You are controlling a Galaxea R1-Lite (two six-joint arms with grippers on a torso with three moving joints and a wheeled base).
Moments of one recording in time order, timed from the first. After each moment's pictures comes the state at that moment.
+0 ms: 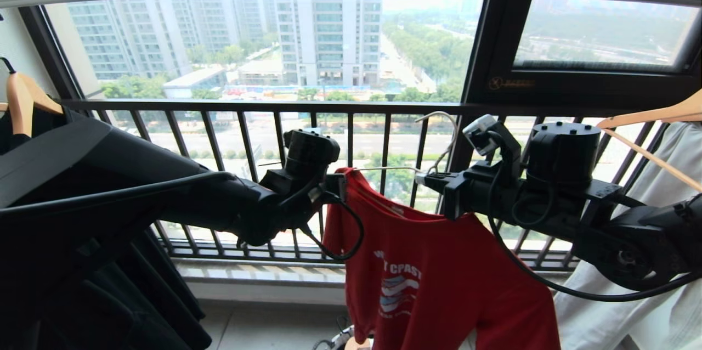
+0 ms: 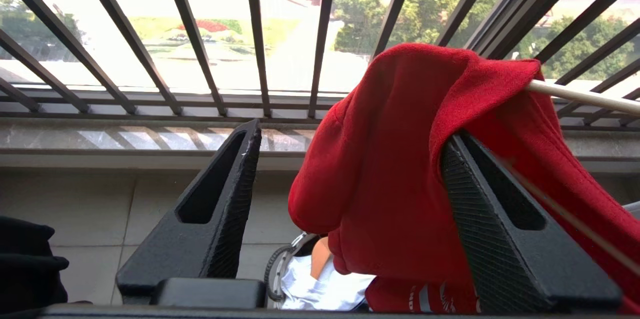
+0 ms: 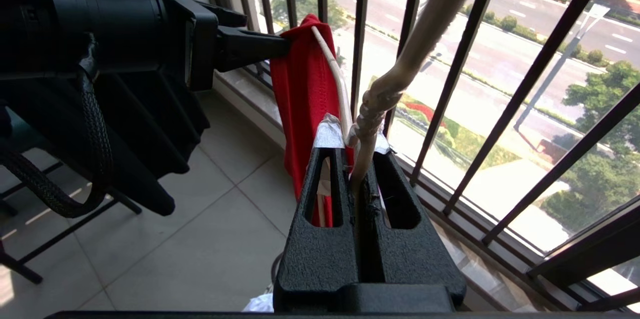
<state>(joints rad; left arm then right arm) -0.60 2.09 -1.31 -0.39 0.40 -0.30 0.40 1.80 -0.85 -0.79 0.31 -0.05</state>
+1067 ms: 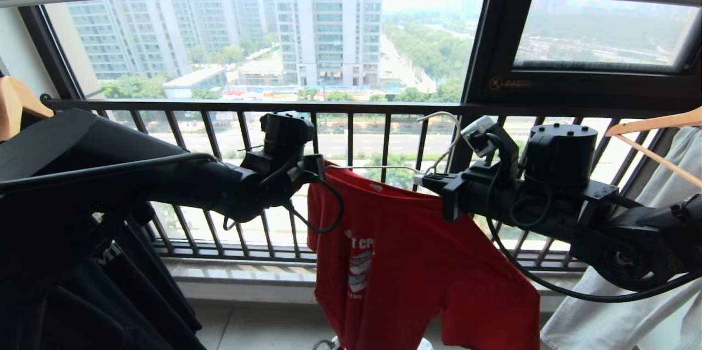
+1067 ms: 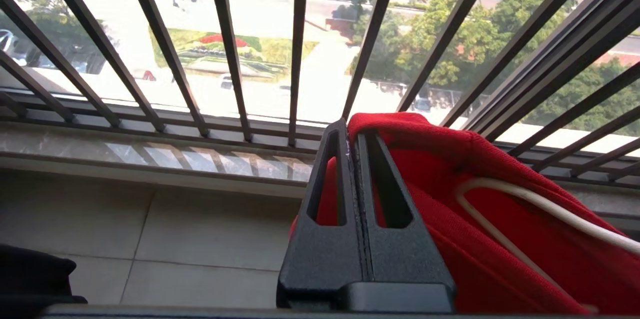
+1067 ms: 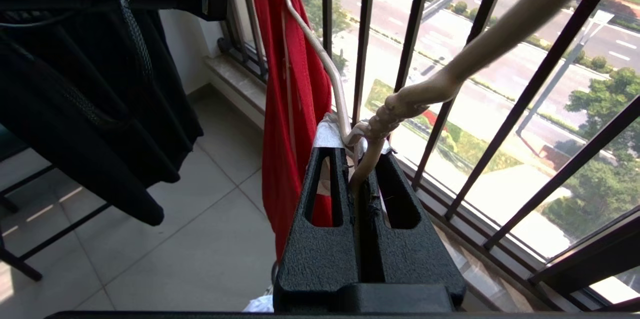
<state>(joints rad) -0.49 2.11 -1.39 -0.39 0.40 -0.29 0.40 1.81 -0.85 -0.79 0.31 -0.06</state>
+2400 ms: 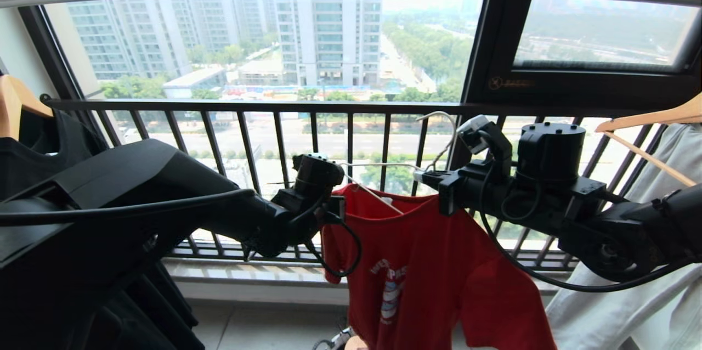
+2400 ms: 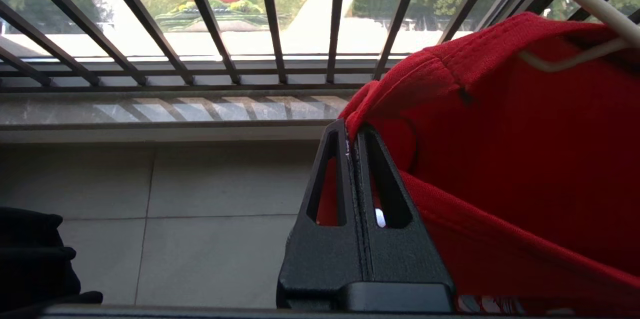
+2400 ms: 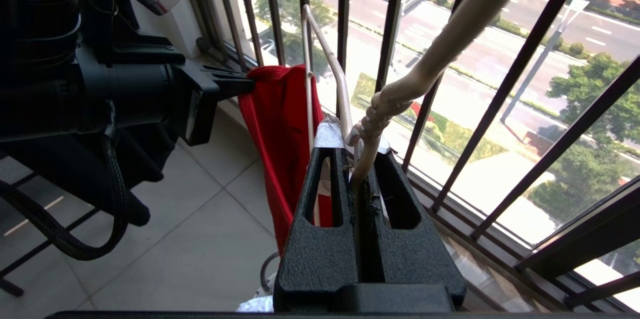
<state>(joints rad) -0.59 2.20 -1.31 -0.40 0.39 -0.28 0.40 1.85 -0.89 -0.79 0.27 -0.05</state>
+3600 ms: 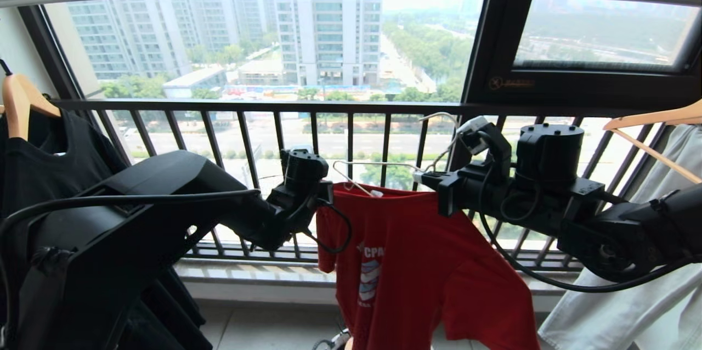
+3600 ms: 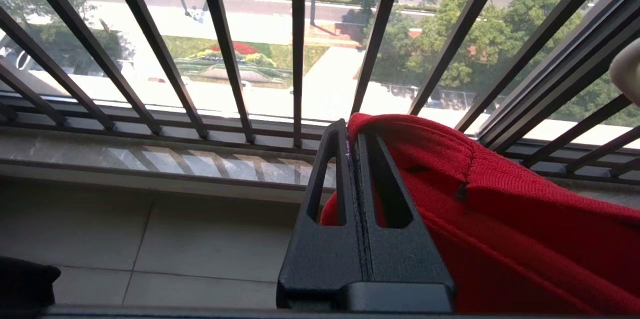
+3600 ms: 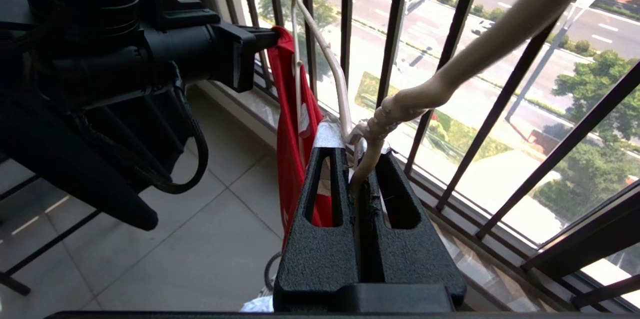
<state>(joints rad) -0.49 2.33 -1.40 -0.62 0.42 -0.25 0.39 1.85 -0.88 -0.79 0.27 -0.05</state>
